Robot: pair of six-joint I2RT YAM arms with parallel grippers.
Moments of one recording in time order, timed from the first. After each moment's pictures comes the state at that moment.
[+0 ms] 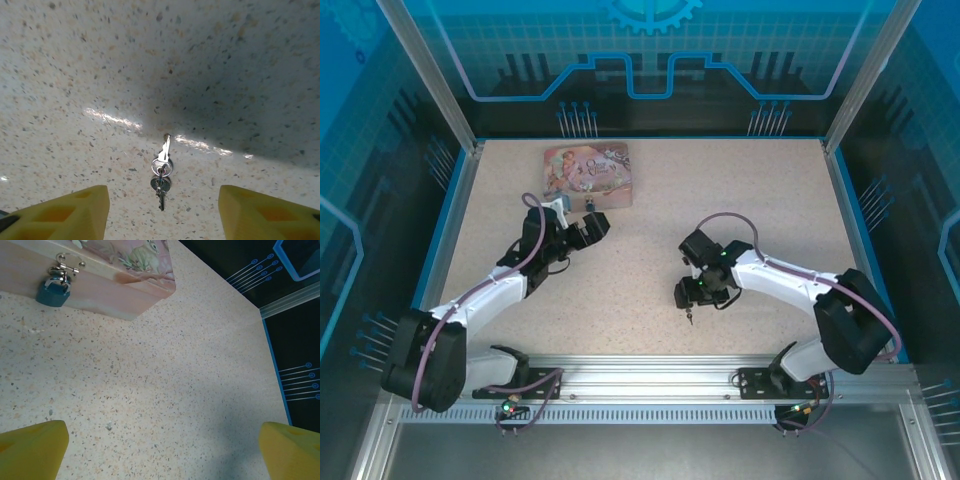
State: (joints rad) left arm -0.27 1.24 0.61 0.15 0.25 -0.75; right arm 0.70 1.47 0.86 -0.77 -0.14 0.55
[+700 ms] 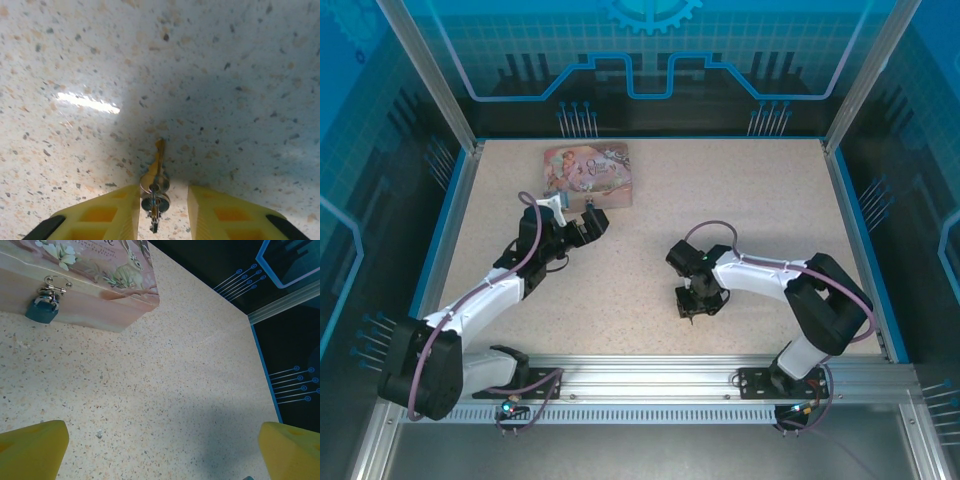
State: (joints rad) left arm -0.27 1.20 0.61 0.14 0.25 -0.75; right arm 0.76 1.61 0.88 -0.77 -0.10 0.58
